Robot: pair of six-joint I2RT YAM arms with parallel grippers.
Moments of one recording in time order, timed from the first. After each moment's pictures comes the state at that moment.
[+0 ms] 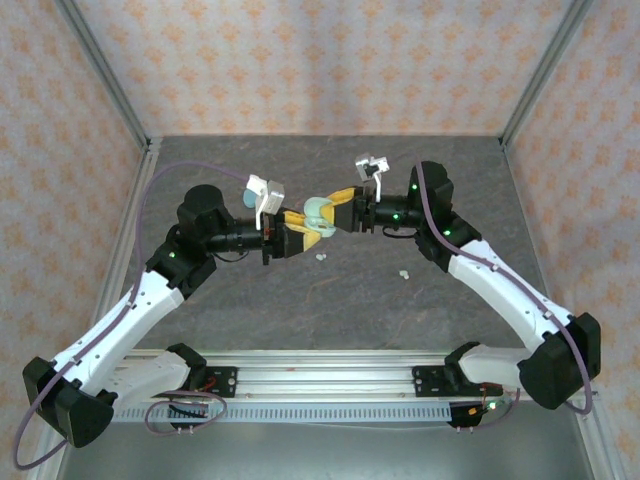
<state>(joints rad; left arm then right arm) -0.50 1.02 0.97 -0.07 0.86 -0.32 0.52 1.22 1.05 0.08 -0.91 0.47</state>
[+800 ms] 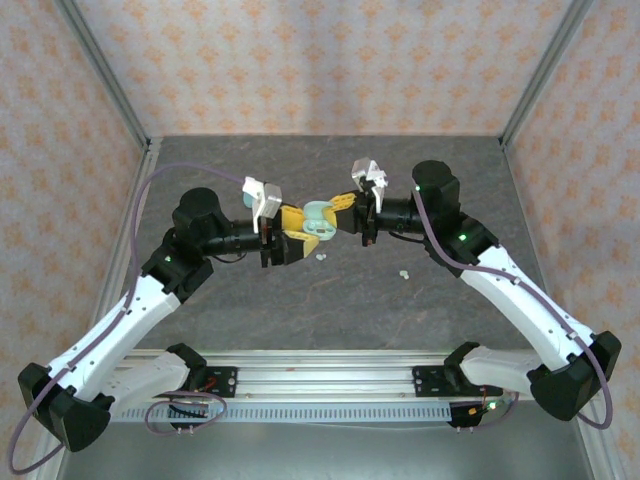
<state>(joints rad) -0.51 0.98 0.97 -0.07 0.81 -0.24 0.61 1.15 1.18 -0.24 -0.74 0.04</state>
